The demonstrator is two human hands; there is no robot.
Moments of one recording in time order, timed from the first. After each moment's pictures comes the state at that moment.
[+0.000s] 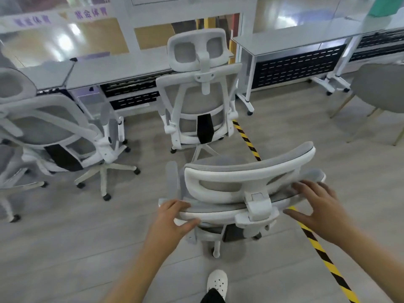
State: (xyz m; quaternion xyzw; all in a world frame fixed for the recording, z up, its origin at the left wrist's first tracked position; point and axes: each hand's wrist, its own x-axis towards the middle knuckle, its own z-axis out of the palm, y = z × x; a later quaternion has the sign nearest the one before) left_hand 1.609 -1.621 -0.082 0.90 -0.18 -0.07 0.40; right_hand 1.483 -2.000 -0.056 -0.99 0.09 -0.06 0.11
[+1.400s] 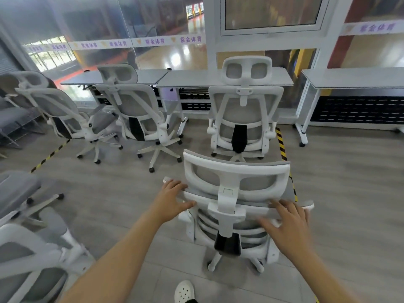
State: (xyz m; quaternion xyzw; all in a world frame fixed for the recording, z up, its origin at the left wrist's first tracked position) left_hand 1.428 -1.715 -0.056 0.96 -0.01 -0.04 0.29; right_hand 1.373 -2.066 -0.071 -0.96 0.01 -0.10 0.25
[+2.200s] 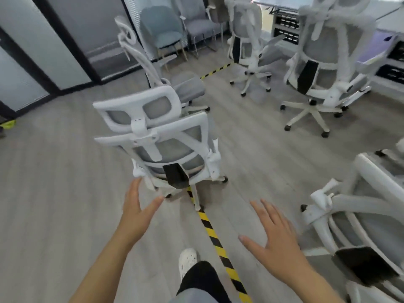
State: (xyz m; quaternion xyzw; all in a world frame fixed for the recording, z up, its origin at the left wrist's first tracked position) left_hand 0.992 -1.509 -0.023 0.73 0.53 0.20 0.38; right_hand 1.225 -1.744 -0.064 -0.82 -0.44 0.26 0.25
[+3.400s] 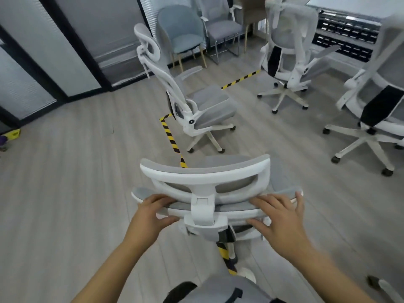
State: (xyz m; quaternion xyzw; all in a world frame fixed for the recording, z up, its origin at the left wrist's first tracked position) left_hand 1.051 -1.059 -0.057 0.84 0.44 0.13 0.29; right_hand 1.331 -1.259 -0.098 -0.80 -0.54 0.03 0.27
